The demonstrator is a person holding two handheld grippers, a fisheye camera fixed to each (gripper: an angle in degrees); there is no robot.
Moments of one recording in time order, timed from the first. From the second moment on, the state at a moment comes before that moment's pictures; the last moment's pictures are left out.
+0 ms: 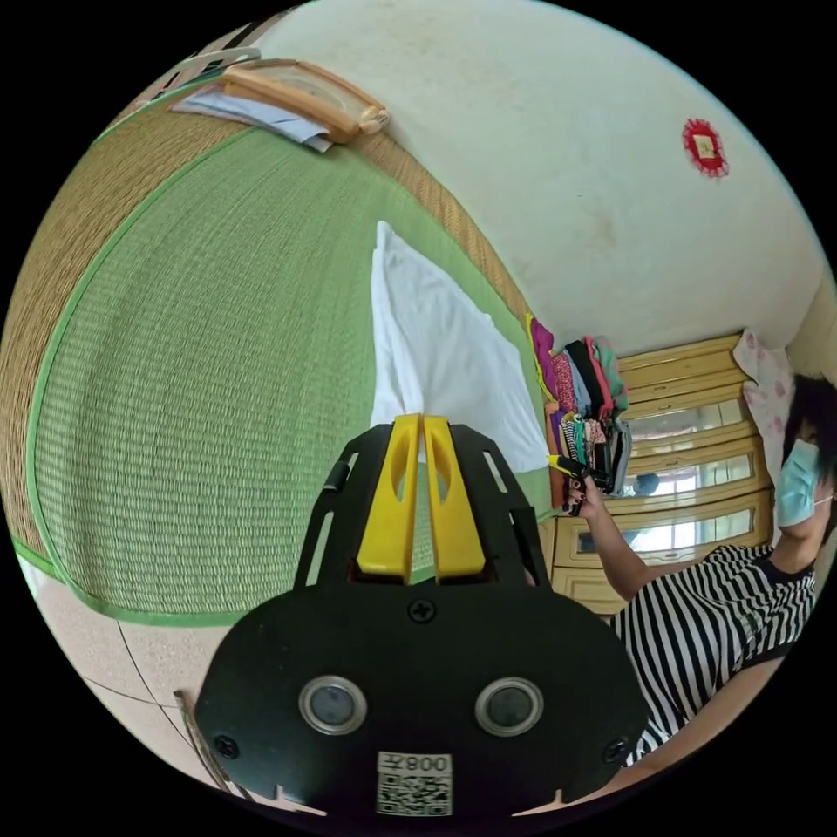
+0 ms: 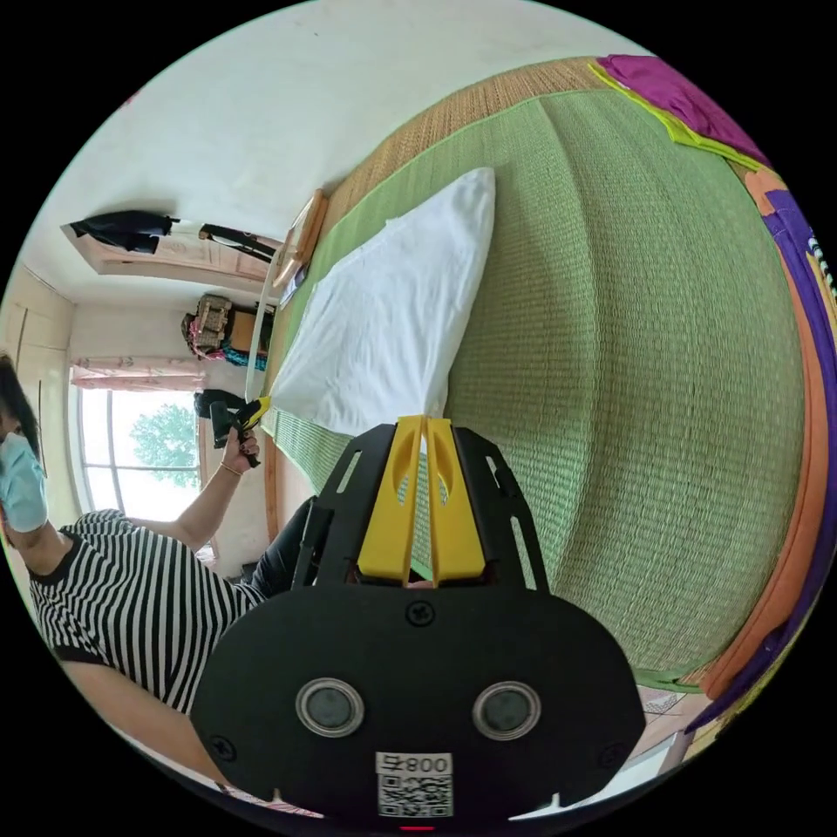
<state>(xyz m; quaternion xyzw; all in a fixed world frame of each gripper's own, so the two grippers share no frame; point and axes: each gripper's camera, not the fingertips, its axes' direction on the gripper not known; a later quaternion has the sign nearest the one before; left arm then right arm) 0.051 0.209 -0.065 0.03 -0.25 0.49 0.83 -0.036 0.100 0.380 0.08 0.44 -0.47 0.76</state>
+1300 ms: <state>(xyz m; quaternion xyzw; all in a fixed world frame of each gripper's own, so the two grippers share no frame) -0.100 0.200 0.185 -0.16 -0.26 0.57 0.76 0.045 0.095 0.302 0.11 0.34 -0.43 0.83</state>
